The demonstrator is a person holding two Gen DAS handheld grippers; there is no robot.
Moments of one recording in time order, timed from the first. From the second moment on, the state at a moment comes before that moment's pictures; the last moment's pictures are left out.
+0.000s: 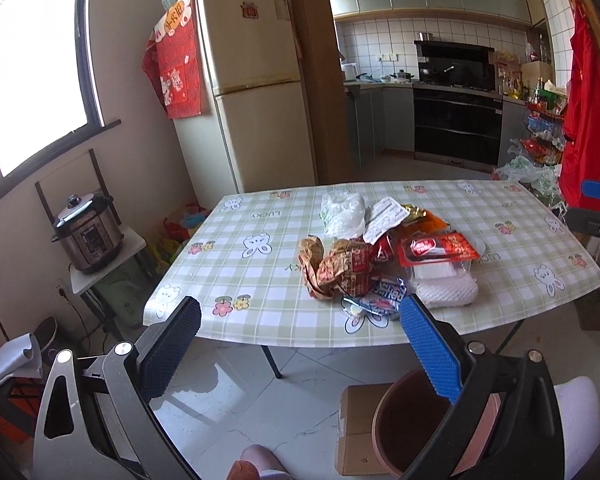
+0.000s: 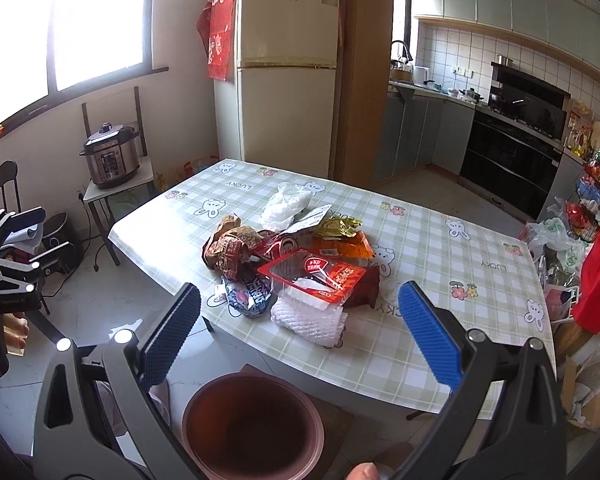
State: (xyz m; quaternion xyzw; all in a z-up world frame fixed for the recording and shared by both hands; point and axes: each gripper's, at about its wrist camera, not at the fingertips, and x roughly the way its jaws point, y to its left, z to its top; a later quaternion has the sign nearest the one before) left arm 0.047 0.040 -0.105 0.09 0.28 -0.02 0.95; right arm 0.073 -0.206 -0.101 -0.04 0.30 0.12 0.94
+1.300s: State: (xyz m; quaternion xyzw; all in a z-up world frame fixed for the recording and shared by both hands) left arm 0.308 -0.021 -0.276 0.13 0.40 -0.06 0.90; right arm 0.231 -0.229 -0.258 -0.02 0.43 0.13 0.89
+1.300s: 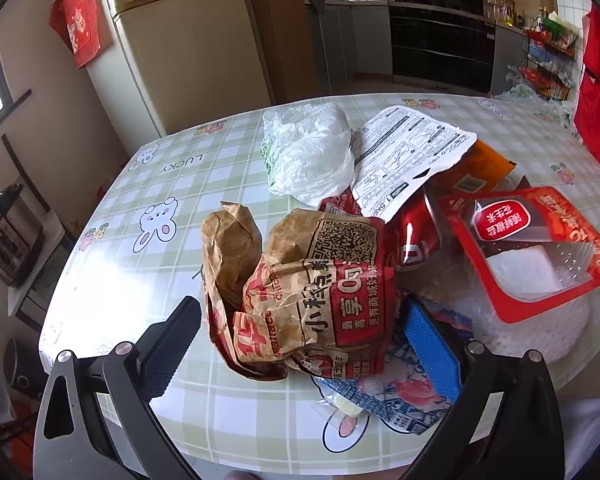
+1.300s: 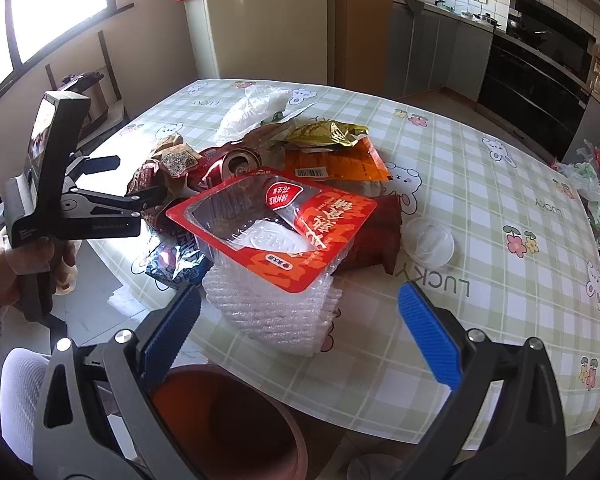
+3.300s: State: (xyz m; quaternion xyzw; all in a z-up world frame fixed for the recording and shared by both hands) left arm 0.118 0.035 -0.187 0.03 0.29 -0.06 0.95; right arm 0.280 -0.285 -0.245 0.25 0.39 0.11 0.88
